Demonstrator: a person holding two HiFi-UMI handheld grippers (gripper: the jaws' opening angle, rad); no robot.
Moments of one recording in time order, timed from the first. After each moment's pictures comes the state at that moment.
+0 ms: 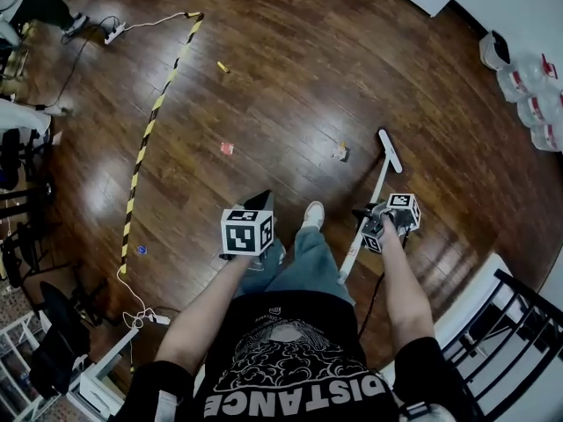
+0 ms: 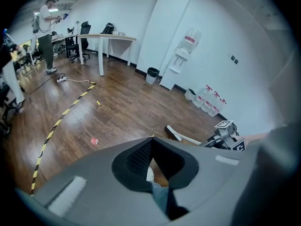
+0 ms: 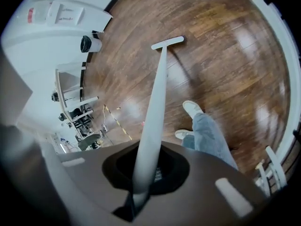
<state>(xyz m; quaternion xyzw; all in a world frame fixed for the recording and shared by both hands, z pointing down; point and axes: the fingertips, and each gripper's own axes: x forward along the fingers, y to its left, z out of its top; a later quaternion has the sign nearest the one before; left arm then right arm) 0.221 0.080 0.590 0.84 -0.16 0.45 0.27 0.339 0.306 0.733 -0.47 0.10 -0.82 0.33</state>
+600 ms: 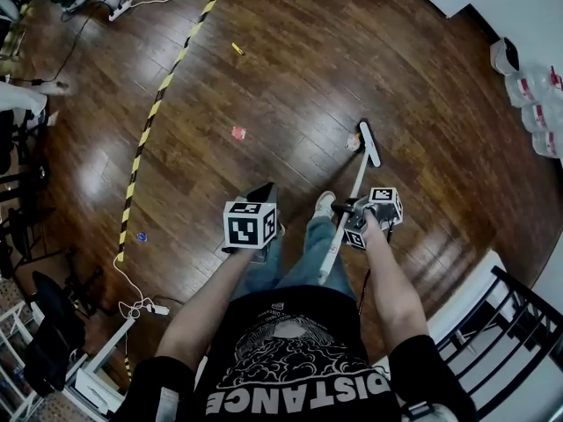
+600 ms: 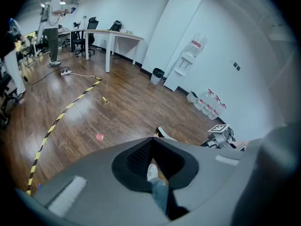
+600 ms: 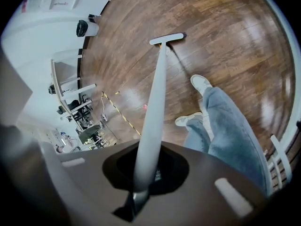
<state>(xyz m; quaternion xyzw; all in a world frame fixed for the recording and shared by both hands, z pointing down) 0.148 0.027 0.608 0.83 -0.16 0.44 0.30 0.217 0.205 0.736 -0.42 0.11 -0.84 0.32</state>
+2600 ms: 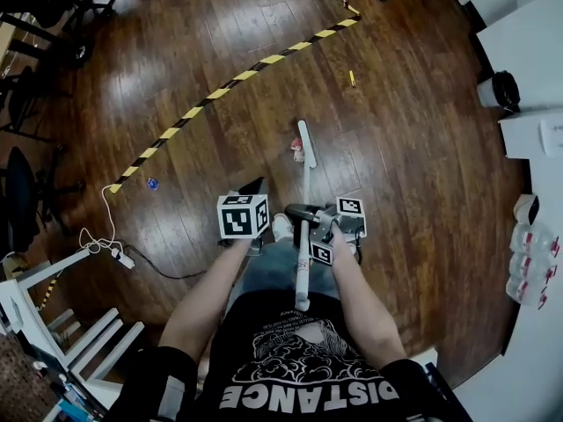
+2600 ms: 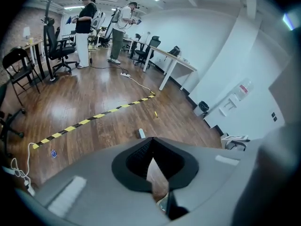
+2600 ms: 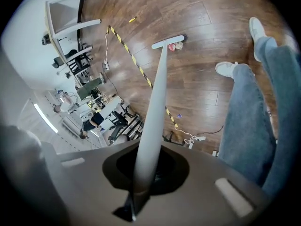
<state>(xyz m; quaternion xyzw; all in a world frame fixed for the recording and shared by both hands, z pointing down) -0.133 -0.200 0.610 0.76 -0.41 0.32 0.40 -0.087 -0.104 0.641 -0.24 0.26 -0.91 0.22</state>
